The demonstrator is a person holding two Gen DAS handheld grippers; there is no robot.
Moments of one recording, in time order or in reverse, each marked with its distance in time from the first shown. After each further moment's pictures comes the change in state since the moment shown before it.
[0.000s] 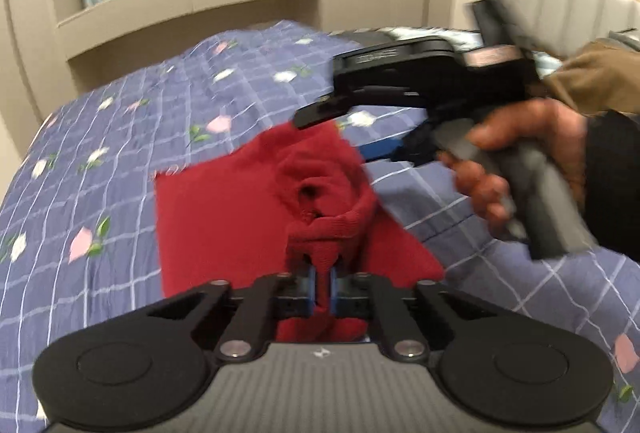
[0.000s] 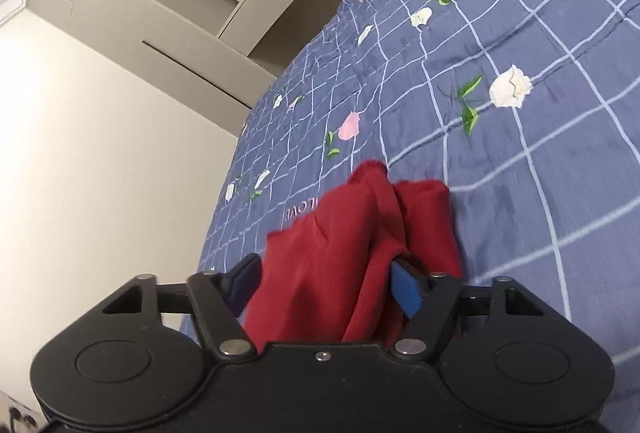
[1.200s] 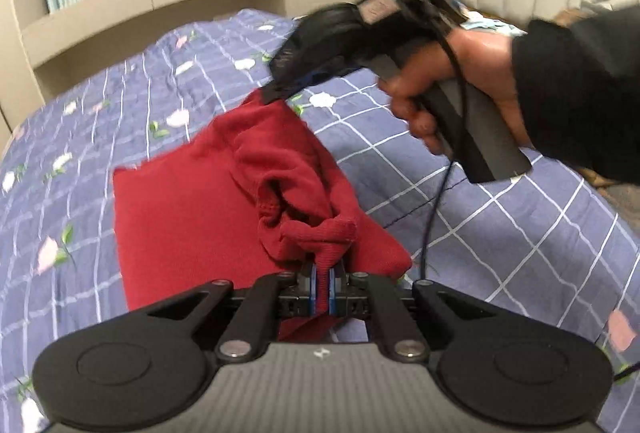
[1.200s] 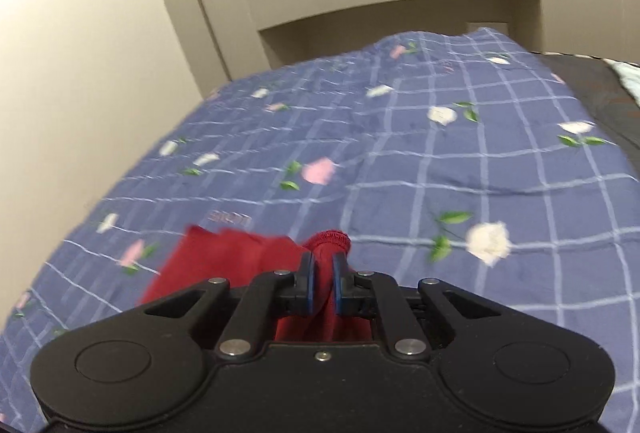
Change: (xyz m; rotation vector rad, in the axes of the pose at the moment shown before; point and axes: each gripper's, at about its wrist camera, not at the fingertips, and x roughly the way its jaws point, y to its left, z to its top) left arm 0.024 -0.013 -0.003 0.034 0.064 -0.064; right arm 0.014 0.039 0.015 -0.542 -0.060 -0.289
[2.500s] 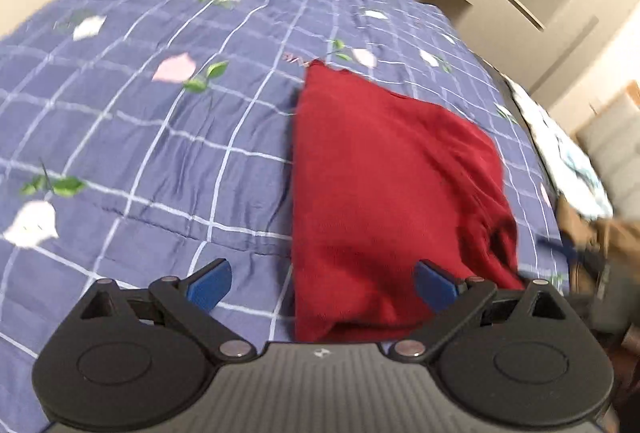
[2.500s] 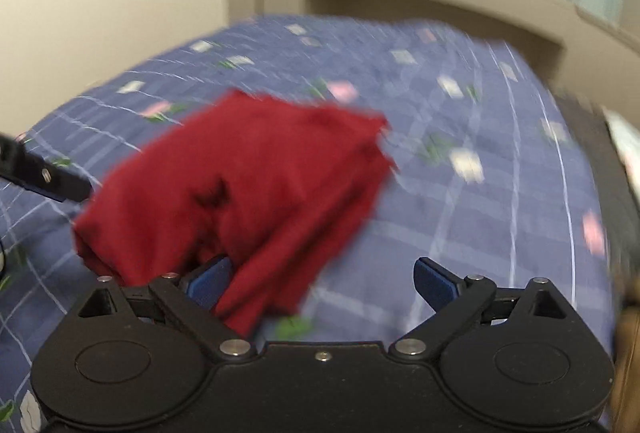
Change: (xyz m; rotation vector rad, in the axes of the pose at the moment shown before) left arm -0.014 0.150 -0.058 -0.725 0.057 0.011; right arm -0.066 0.031 -0.104 -0.279 0.110 -0.095
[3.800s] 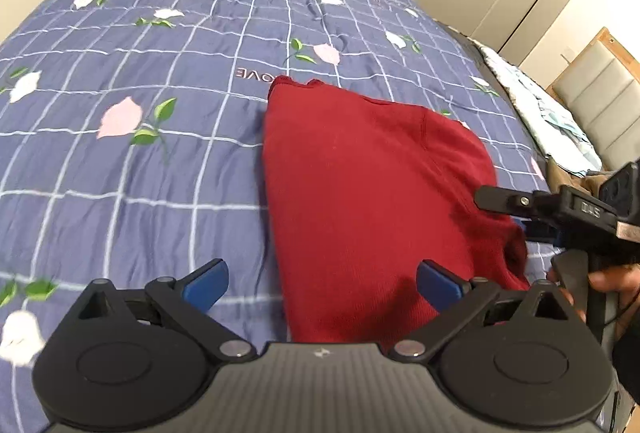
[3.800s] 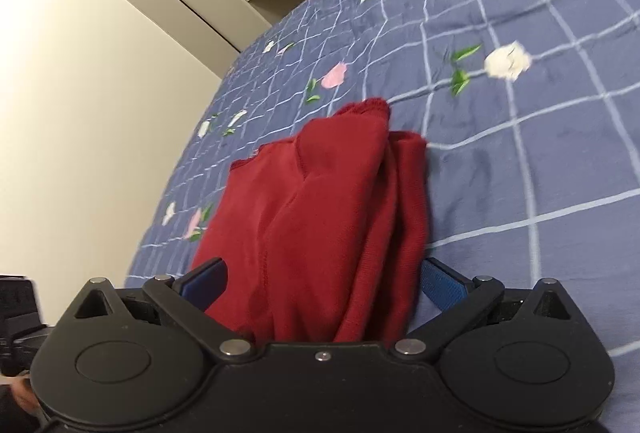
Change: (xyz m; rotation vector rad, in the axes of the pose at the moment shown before) left arm 0.033 -0.014 0.045 0.187 0.066 -0.040; right arm 0.069 -0.052 0.039 0.608 0.052 0.395
